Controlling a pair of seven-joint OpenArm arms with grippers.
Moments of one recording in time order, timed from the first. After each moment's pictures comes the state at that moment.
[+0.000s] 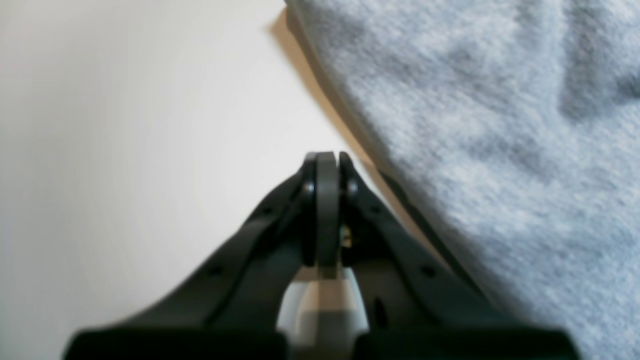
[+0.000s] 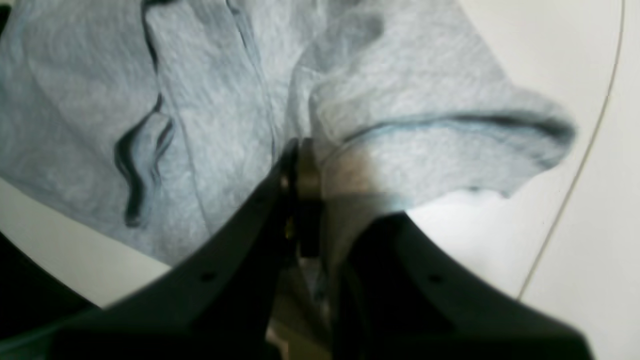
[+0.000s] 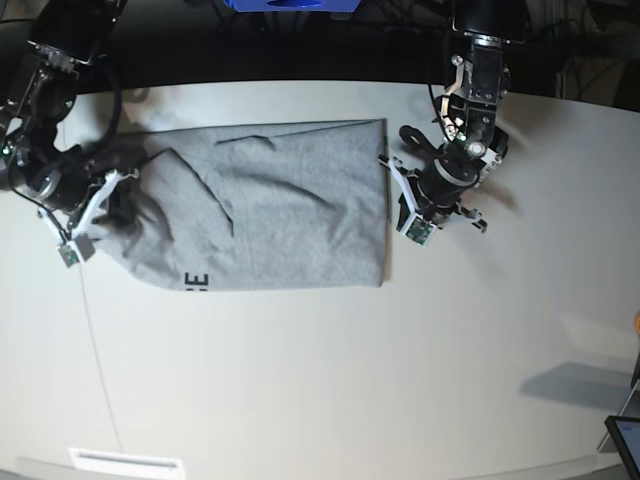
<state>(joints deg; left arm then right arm) 9.9 -13.5 2.2 91.8 5.8 -25.1 27.7 -3.9 9.4 27.3 98.6 35.6 41.0 -73.7</state>
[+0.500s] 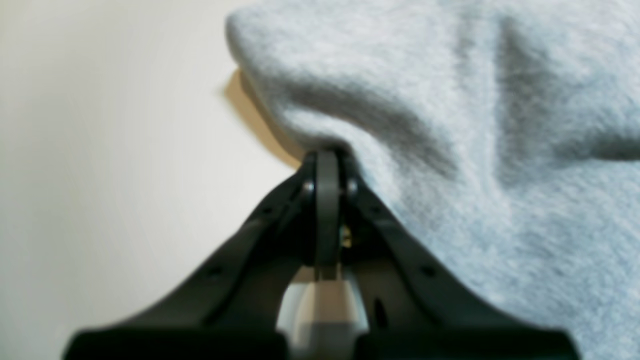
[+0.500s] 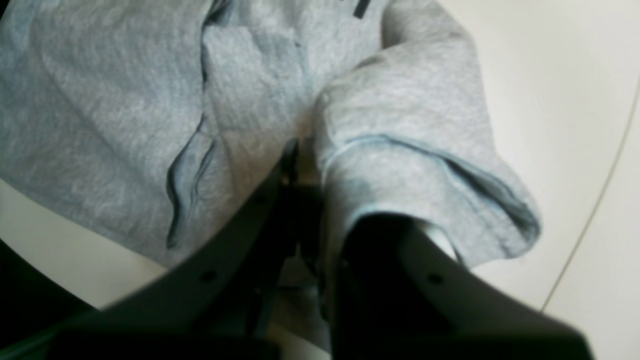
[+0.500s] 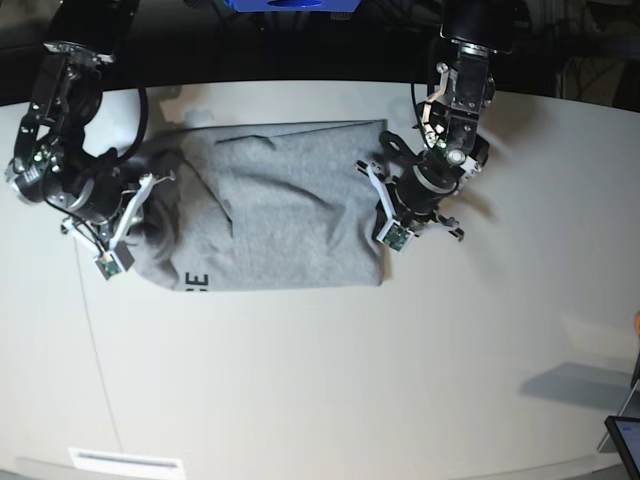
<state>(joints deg) 7.4 -11.9 7.3 88.9 5.6 -24.0 25.8 -4.2 7.0 17.9 106.8 28.9 35.0 -73.7</state>
